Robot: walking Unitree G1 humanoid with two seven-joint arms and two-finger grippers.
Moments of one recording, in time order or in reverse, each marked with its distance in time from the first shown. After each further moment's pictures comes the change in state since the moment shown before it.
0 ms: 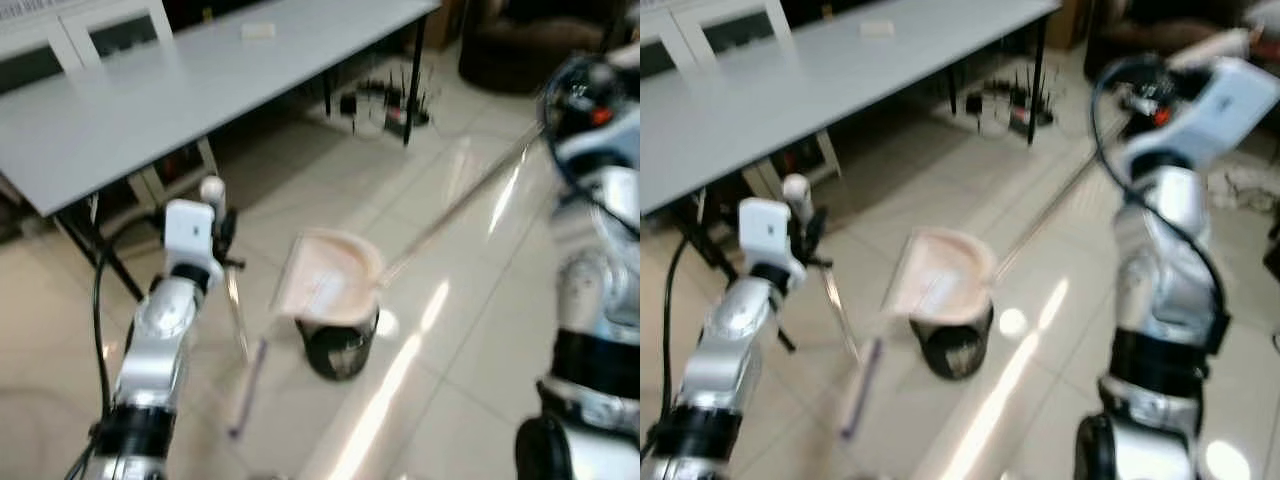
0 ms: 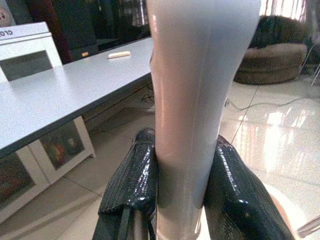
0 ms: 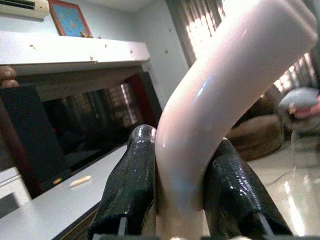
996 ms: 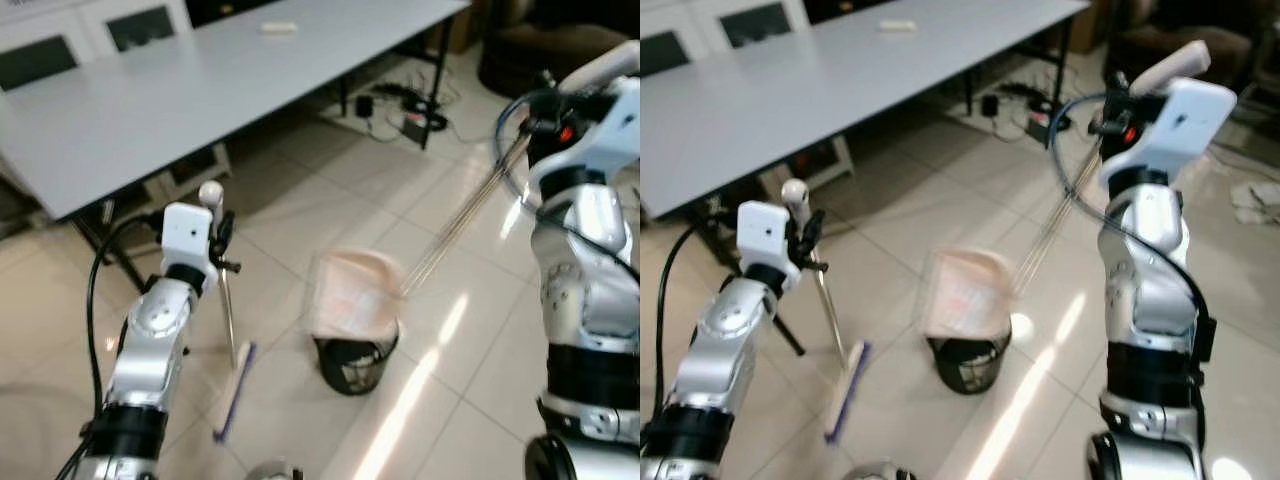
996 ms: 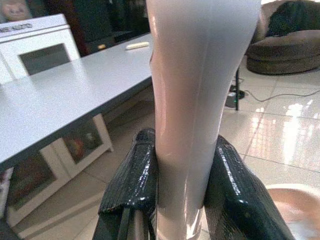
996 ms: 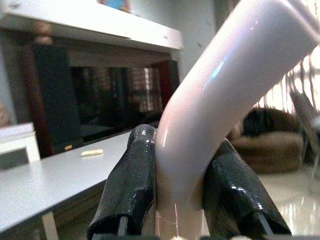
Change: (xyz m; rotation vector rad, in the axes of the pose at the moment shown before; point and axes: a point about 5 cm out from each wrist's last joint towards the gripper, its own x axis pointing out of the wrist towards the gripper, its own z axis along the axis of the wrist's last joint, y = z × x) left arm -0.003 0.010 -0.006 0.058 0.029 -0.004; right arm -0.012 0.010 -0.023 -0.205 0.014 0.138
